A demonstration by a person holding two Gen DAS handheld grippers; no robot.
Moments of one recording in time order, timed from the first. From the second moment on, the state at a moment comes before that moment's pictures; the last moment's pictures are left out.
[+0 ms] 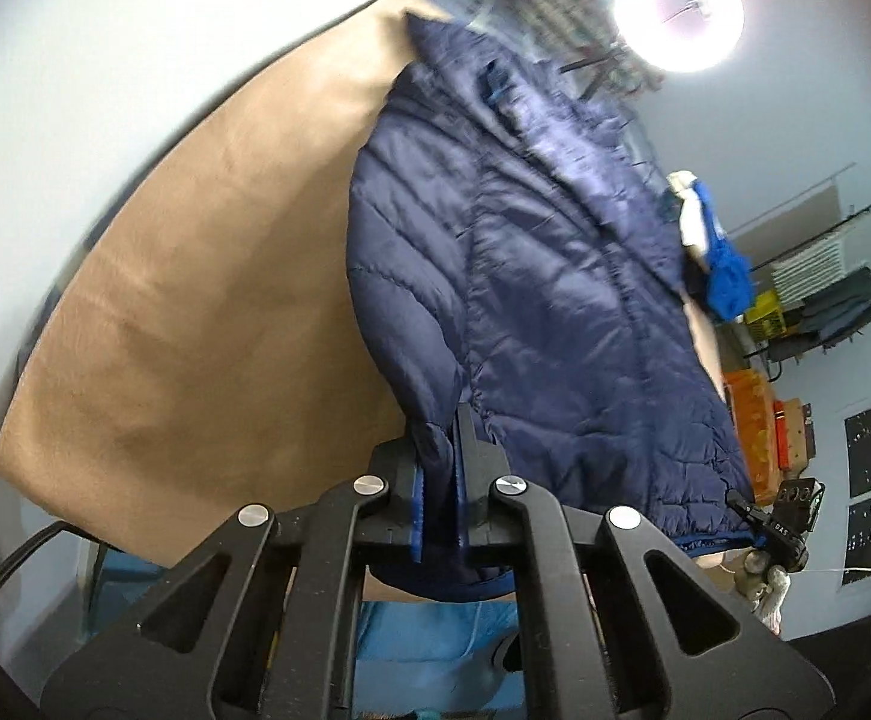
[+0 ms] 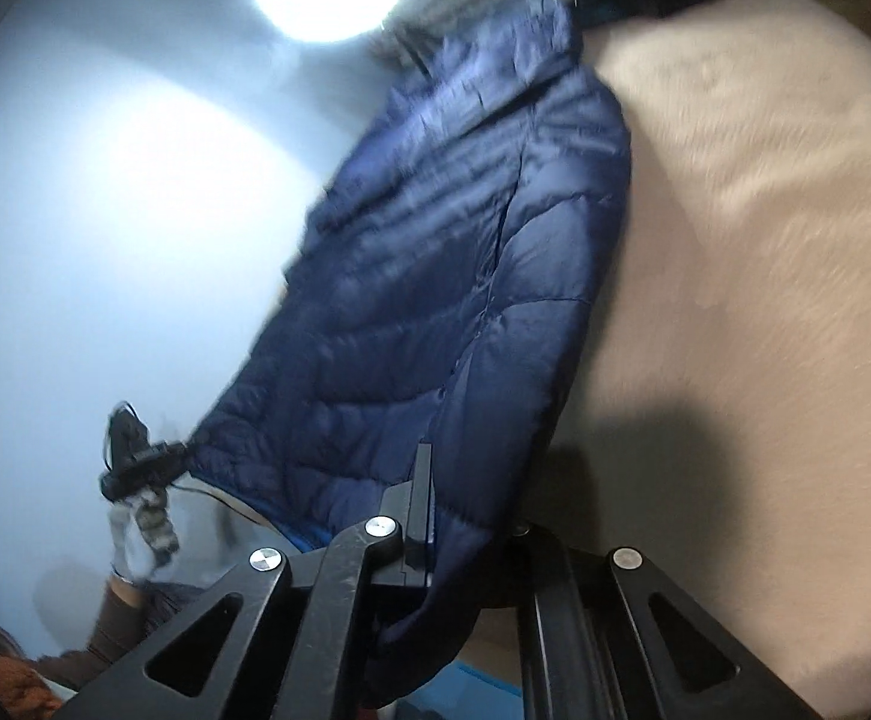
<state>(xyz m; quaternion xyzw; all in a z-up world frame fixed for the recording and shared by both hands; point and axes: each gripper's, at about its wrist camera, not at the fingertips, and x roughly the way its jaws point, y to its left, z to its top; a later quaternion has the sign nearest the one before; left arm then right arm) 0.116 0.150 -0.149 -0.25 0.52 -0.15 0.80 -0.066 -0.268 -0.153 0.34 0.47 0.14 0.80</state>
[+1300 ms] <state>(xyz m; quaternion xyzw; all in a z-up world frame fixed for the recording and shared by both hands) 0.353 0.099 -0.086 -0.21 0.46 -0.13 0.85 0.137 -0.318 -0.077 0.36 0.42 0.08 0.83</state>
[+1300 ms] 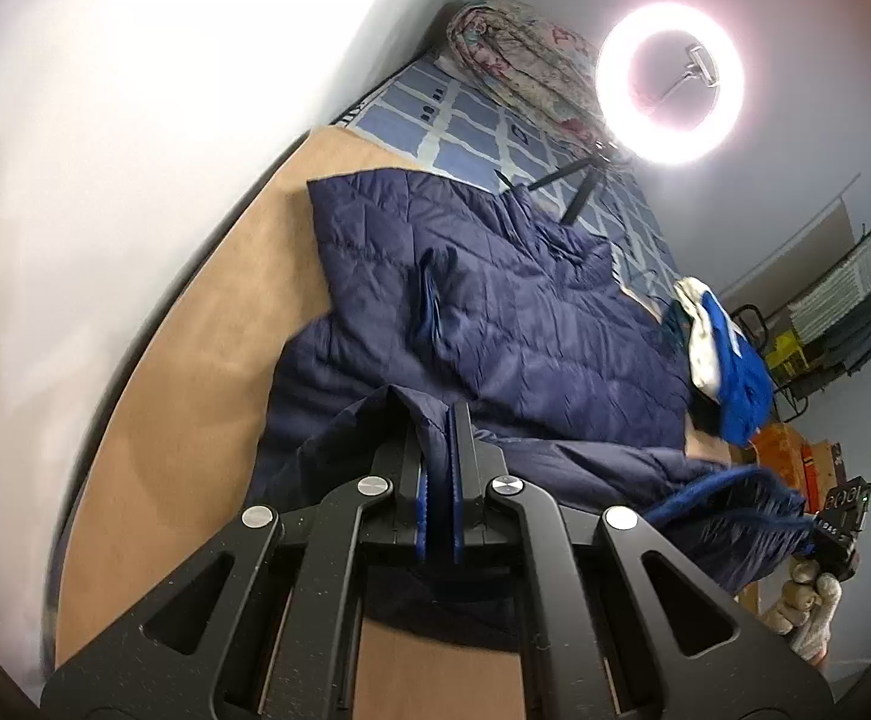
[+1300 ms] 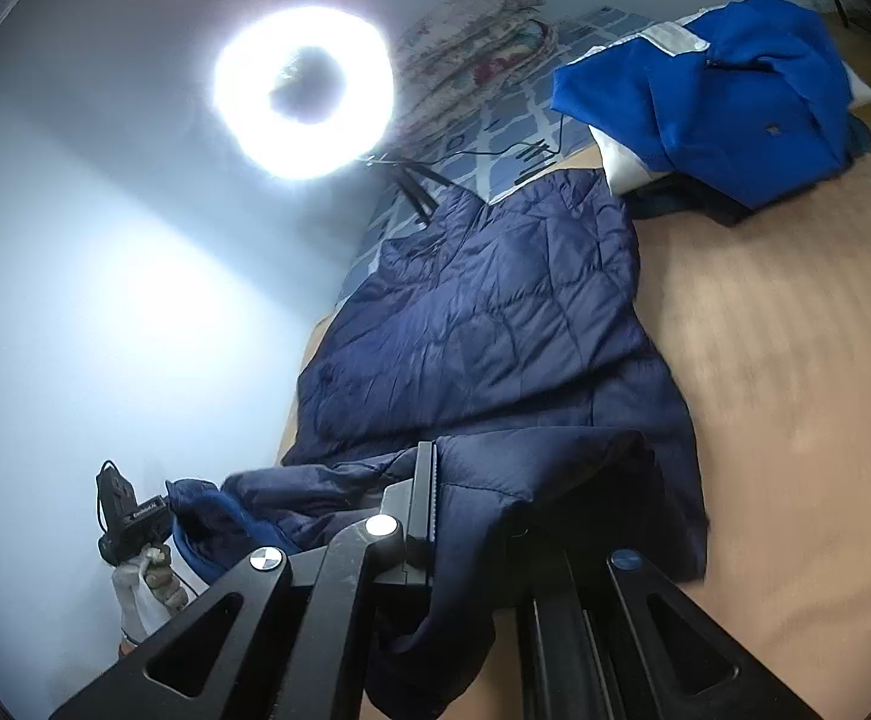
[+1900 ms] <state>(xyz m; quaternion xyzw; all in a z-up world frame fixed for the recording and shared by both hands) 0.489 0.068 -0.172 -0.19 0.49 -0.10 0.84 0.278 -0.359 -0.178 0.41 0.45 0.03 0.79</state>
